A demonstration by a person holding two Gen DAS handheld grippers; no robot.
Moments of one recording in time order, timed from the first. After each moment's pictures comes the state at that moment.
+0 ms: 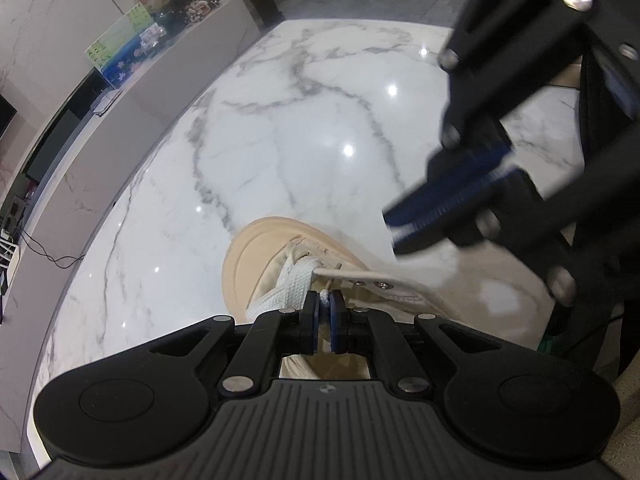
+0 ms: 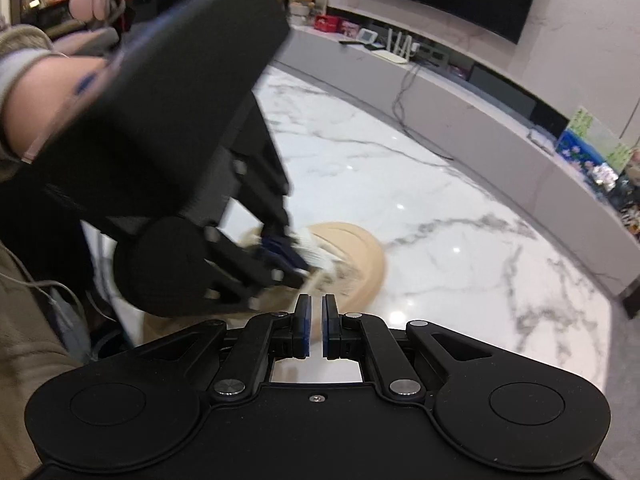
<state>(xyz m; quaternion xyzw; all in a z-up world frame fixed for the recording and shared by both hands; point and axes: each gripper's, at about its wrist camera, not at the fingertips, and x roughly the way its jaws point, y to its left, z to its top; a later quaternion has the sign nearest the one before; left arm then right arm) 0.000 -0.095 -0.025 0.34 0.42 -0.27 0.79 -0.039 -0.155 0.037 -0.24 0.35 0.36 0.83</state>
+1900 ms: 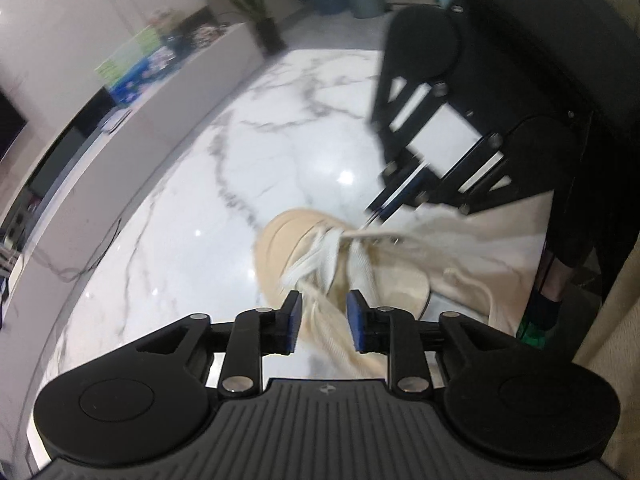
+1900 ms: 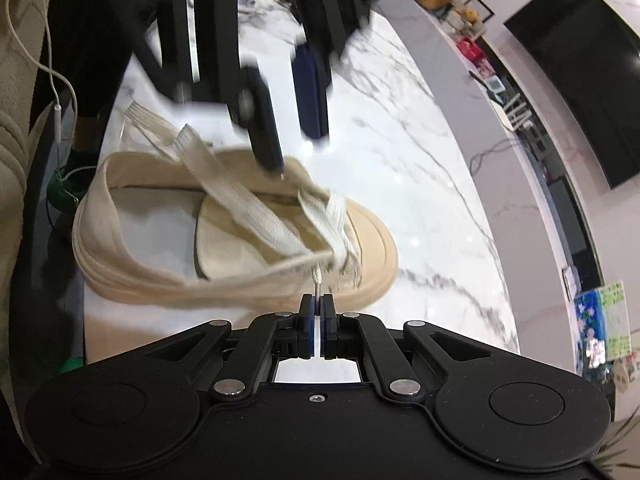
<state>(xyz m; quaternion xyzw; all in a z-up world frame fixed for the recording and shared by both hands) -0.019 -0.041 0.009 0.31 0.39 -0.28 0.82 -0.029 -0.142 -0.015 -0.50 0.25 0.45 0.69</state>
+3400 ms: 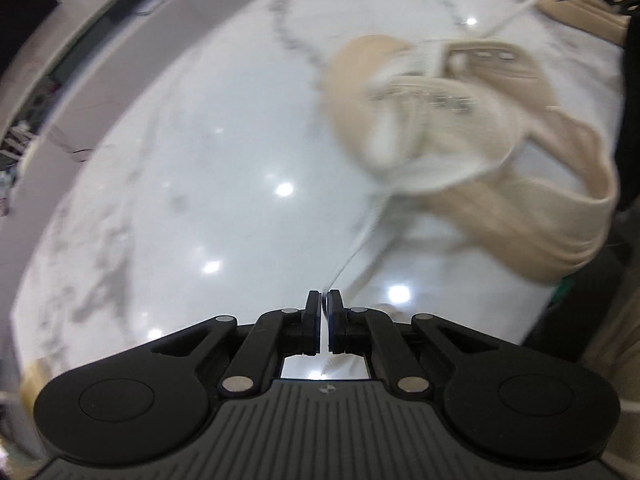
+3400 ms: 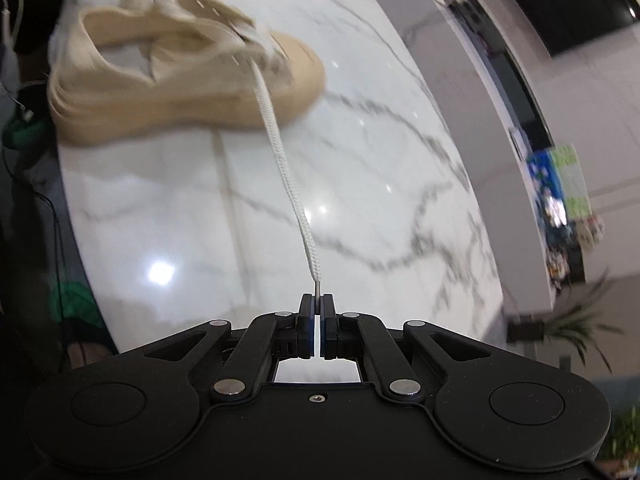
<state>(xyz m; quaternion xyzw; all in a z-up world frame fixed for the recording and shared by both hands) -0.017 0.054 -0.040 0.31 0.50 -0.17 0.79 -0.029 -0.231 -0.015 -0.52 0.37 0.26 0.72</state>
